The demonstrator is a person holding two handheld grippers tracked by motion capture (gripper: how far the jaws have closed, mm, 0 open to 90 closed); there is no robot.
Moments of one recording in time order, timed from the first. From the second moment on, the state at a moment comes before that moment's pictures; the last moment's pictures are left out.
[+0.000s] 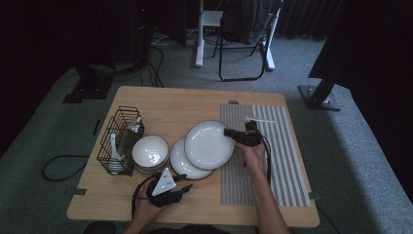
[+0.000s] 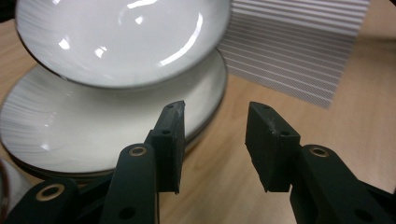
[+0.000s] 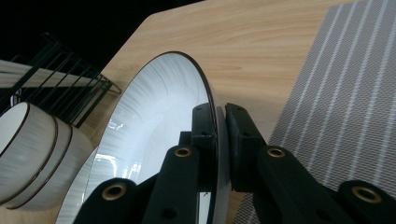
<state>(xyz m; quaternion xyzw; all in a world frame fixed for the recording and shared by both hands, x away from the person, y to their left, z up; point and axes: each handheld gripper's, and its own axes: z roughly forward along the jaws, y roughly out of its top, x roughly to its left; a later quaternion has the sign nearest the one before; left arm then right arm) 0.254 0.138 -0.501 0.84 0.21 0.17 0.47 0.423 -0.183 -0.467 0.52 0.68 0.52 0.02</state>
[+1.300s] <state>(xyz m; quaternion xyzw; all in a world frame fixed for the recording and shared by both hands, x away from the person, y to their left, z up) 0.264 0.134 -0.520 0.87 0.20 0.09 0.44 0.410 -0.266 -0.440 0.57 0.63 0.52 0.08</state>
